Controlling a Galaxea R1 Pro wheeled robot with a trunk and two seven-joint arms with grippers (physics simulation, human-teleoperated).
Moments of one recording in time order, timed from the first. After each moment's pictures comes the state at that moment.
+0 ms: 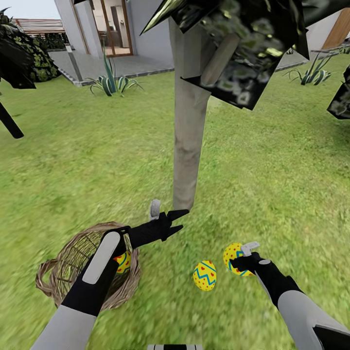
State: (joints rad) left arm -0.59 -0.07 -0.21 -1.35 1.39 0.90 0.00; right arm -0.75 -0.10 -0.20 -0.39 0.47 0.13 0.24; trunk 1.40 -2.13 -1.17
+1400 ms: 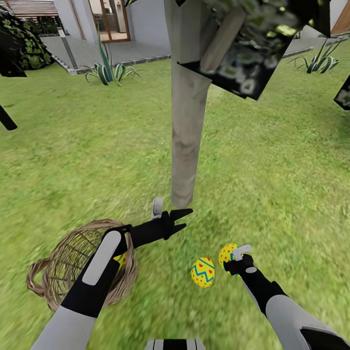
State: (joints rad) left arm -0.59 -0.06 -0.24 -1.39 1.40 0.91 0.00; right arm -0.74 -0.03 -0.14 -0.31 0.47 0.03 0.02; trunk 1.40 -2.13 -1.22
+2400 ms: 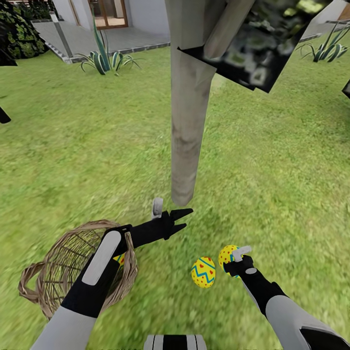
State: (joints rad) left arm -0.59 -0.06 -0.24 -1.40 1.40 0.91 0.00; right arm -0.74 -0.03 -0.14 -0.30 0.47 0.02 0.02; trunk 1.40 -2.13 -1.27
